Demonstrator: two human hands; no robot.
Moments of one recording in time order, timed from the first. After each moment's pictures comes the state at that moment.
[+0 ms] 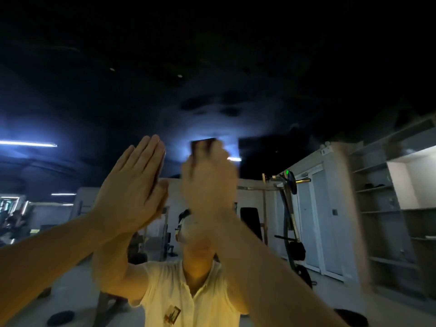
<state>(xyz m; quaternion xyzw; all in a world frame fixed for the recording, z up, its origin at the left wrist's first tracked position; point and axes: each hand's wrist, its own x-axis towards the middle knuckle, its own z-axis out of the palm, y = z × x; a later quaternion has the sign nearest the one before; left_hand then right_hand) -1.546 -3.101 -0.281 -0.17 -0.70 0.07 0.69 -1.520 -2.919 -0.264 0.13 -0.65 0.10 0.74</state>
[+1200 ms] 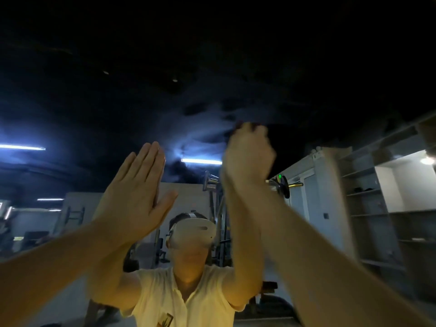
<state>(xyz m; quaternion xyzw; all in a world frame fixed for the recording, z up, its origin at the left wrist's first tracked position) -1.547 -3.096 -0.286 -0.14 -0.71 0.09 0.69 -1.518 -2.862 -0.199 -0.03 -0.65 0.16 0.74</state>
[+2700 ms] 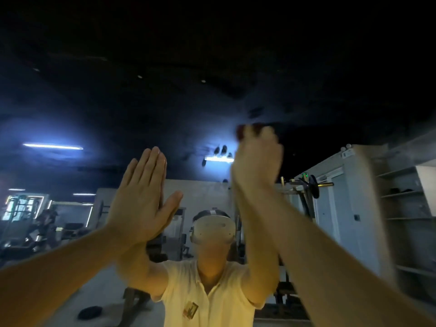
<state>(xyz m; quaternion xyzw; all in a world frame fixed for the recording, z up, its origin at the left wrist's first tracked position) -1.544 -3.224 -0.305 -0.10 -0.73 0.05 0.68 -1.522 -2.981 -0.212 0.03 -0.64 0.15 0.76</state>
